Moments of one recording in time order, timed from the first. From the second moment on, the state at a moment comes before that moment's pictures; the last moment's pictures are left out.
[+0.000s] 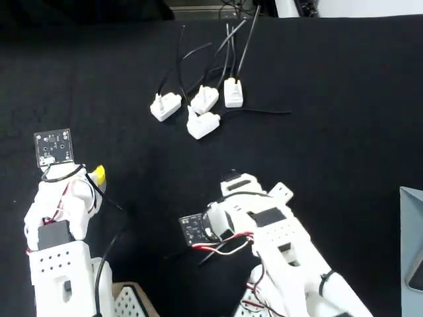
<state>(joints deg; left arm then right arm) -21.2 -71.9 78.2 44.7 -7.9 -20.0 -41.8 83.8 26.6 93.1</state>
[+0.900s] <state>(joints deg) -21.2 -71.9 78.3 44.7 -7.9 -23.1 -21.1 47.5 53.1 58.3</state>
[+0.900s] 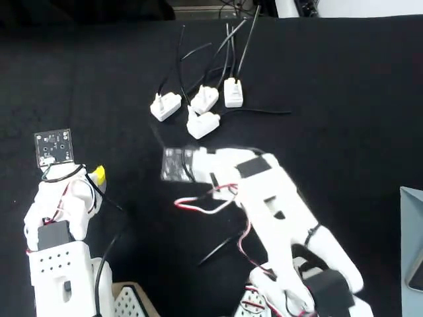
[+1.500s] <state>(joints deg) -21.2 -71.9 78.3 44.7 -7.9 -24.5 6.1 26.4 60.4 31.7</state>
